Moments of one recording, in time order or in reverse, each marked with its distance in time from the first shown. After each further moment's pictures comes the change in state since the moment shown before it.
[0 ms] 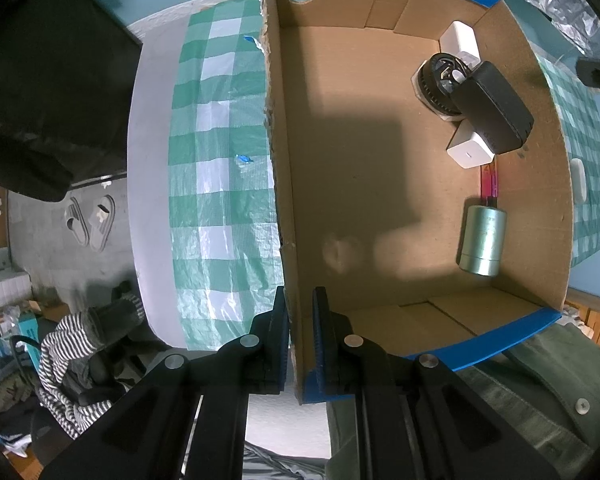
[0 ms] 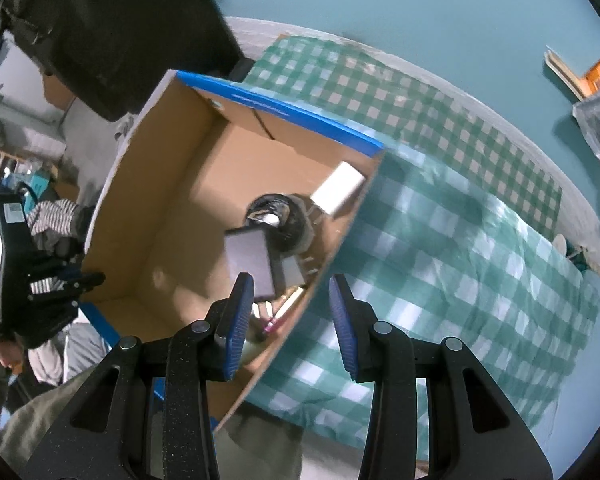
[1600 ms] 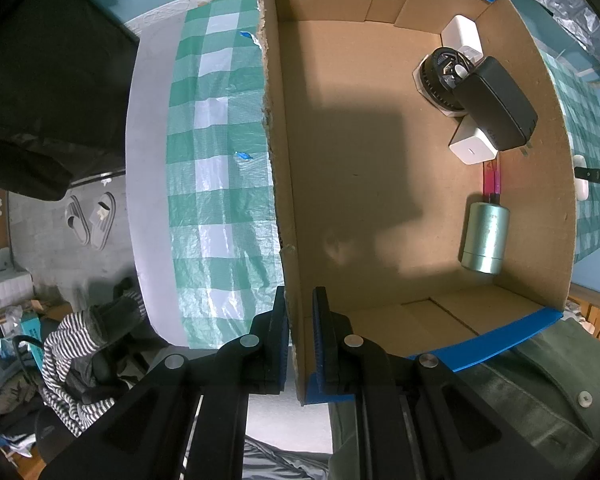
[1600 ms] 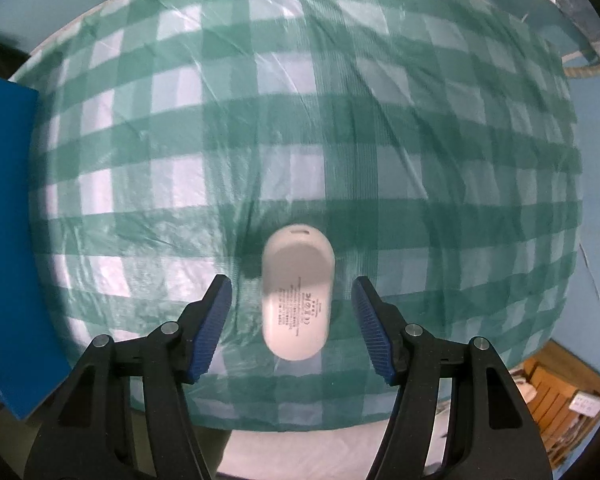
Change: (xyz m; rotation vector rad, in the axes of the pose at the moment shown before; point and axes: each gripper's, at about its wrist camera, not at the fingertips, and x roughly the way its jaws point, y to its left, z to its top) left arm 0.003 -0.001 0.003 0.007 0.024 0.007; right arm 0.085 -0.219 -0.163 0.532 0.170 -0.175
